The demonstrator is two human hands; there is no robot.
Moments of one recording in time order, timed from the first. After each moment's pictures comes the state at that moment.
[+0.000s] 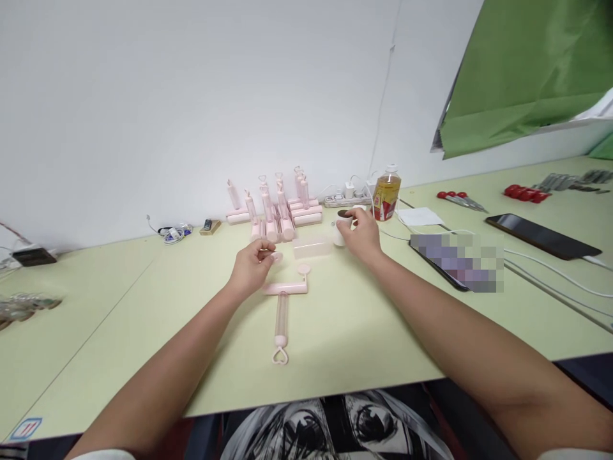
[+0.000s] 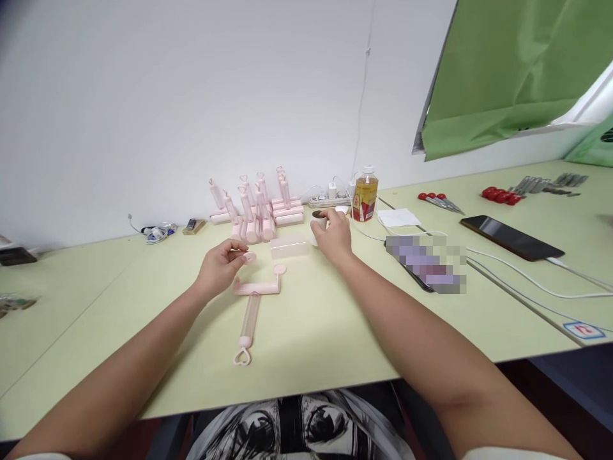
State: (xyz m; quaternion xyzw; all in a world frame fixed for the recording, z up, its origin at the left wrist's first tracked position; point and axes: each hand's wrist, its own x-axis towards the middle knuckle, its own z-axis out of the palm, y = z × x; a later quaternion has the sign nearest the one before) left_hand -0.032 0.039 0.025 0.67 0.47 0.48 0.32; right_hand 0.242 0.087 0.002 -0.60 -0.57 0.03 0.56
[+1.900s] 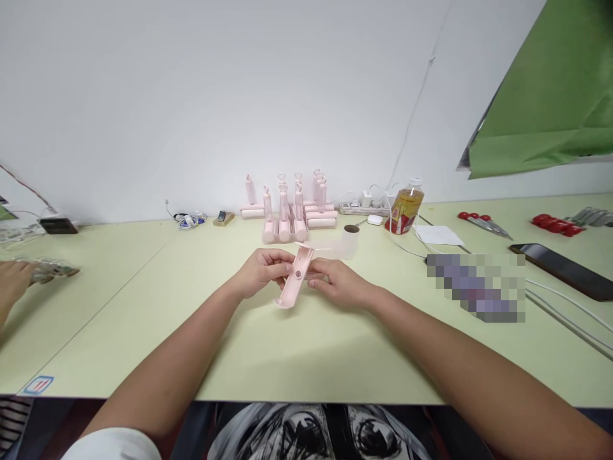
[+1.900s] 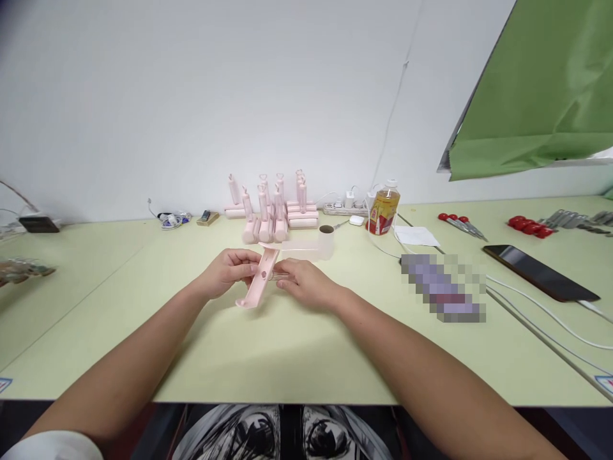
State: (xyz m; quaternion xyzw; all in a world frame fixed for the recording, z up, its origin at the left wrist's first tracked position) left_hand -0.038 0.013 0.046 0.65 0.37 0.34 0.57; right_hand 0.188 0.015 0.014 -0.32 -0.86 0.28 0.28
